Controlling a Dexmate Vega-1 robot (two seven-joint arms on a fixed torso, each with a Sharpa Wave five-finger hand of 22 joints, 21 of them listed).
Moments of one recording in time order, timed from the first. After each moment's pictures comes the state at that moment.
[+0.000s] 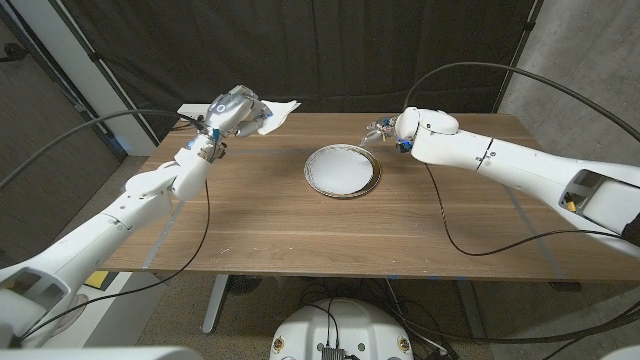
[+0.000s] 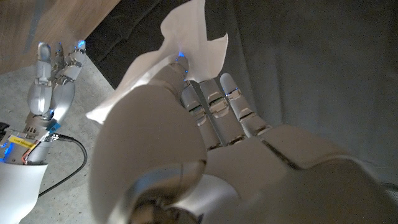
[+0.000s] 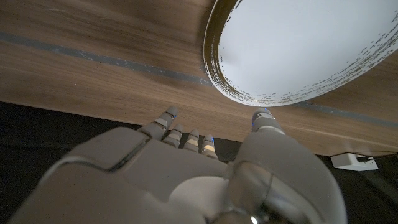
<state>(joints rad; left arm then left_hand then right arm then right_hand) 0.75 0.84 0.41 -1.46 0.80 -0.30 0.65 1.26 0.11 0.35 -0.13 0.20 1.05 -0.05 0.36 0.19 1.10 -0.16 0.33 0.30 0.96 -0.14 0.26 0.51 0.24 -0.04 0.92 0.19 -0.17 -0.71 -1.11 -1.79 -0.19 -0.93 0.35 0.59 0.15 0.21 -0.01 0.24 -0.12 -0.11 0.20 0.19 -0.13 -0.07 0.20 0.18 -0.14 -0.03 0.18 0.17 0.03 -0.03 0.24 0.20</state>
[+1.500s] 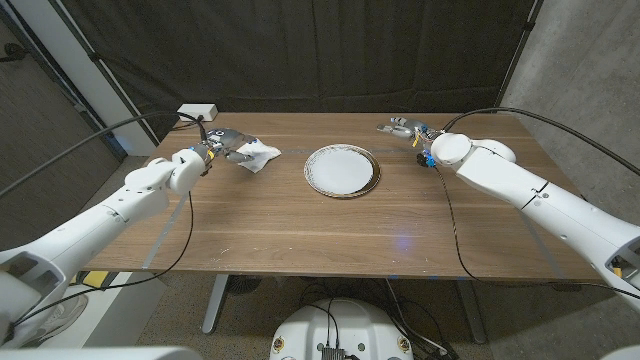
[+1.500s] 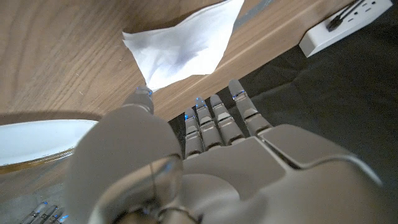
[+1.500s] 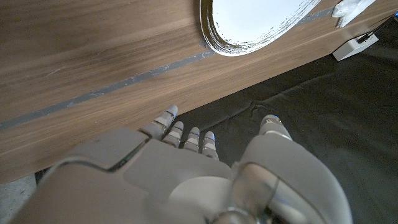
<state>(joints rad) 0.65 0.89 0.55 -1.40 0.70 -0.05 0.04 0.81 0.08 0.18 0.11 0.20 0.20 -0.05 0.18 0.19 0.33 -0.03 0.17 0.19 0.25 -0.03 0.18 0.21 0.11 0.09 0.73 0.17 -0.57 -0.80 -0.67 -1.87 0.19 -0.67 -0.07 0.52 0.12 0.15 0.01 0.22 -0.08 -0.10 0.21 0.19 -0.10 -0.06 0.20 0.18 -0.12 -0.03 0.19 0.17 0.04 -0.04 0.24 0.20</state>
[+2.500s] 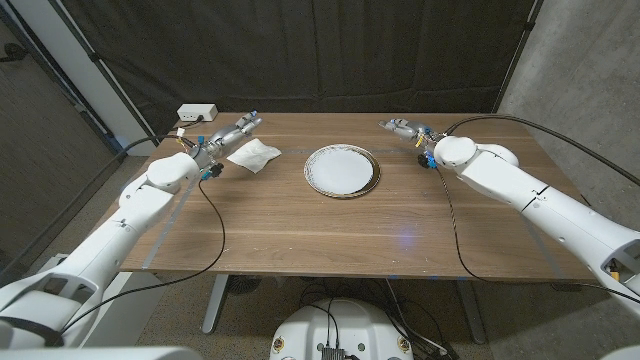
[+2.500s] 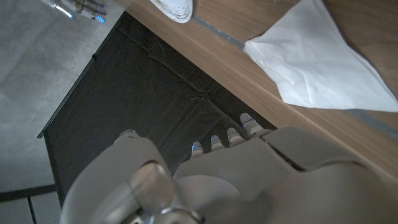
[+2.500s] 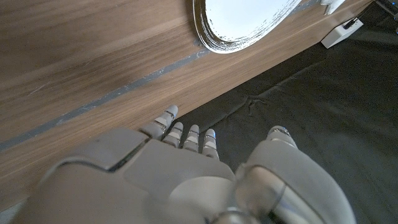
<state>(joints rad) 0.76 0.66 0.23 -1.28 -0.28 -0.24 -0.33 0.41 0.07 -0.04 0.16 0.23 -0.18 -0.21 0.19 0.18 -0.17 -0.09 0.20 0.18 -0.17 -0.03 0.18 0.18 -0.17 0.00 0.42 0.18 -0.61 -0.77 -0.62 -1.73 0.26 -0.48 -0.06 0.39 0.09 0.08 0.07 0.22 0.02 -0.09 0.22 0.18 -0.03 -0.02 0.22 0.18 -0.08 0.00 0.19 0.17 0.06 -0.04 0.24 0.20</state>
